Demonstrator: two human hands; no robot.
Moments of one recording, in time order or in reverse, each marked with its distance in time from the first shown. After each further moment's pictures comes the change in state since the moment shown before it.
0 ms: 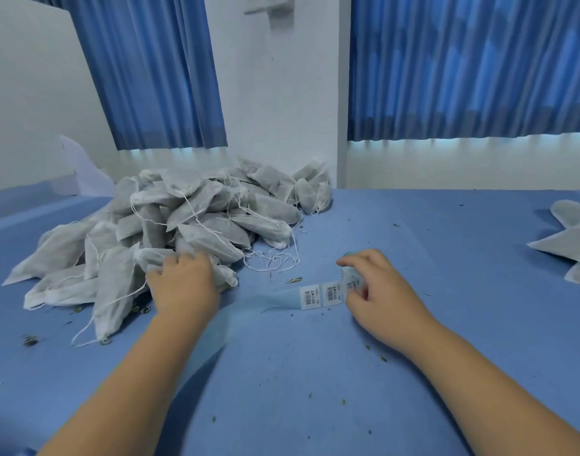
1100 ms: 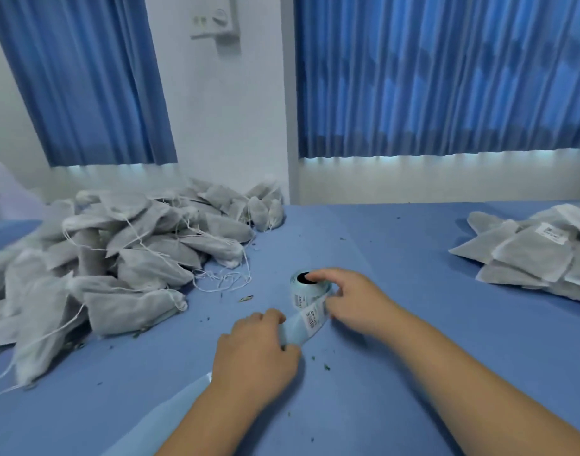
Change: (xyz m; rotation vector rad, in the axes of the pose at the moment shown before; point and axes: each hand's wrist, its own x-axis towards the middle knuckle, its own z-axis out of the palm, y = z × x) left_hand -0.103 0.105 -0.033 -0.536 -0.221 0.392; right_hand 0.003 0.015 -0.039 0.184 -0.074 0.209
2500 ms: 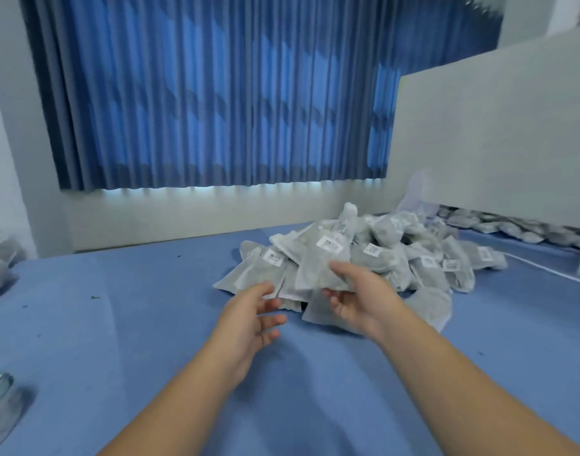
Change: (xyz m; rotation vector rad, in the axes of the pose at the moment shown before) left_hand 0.028 0.316 0.053 -1.537 -0.710 -0.050; right_hand -0.167 0.089 -0.277 0.993 0.856 0.429
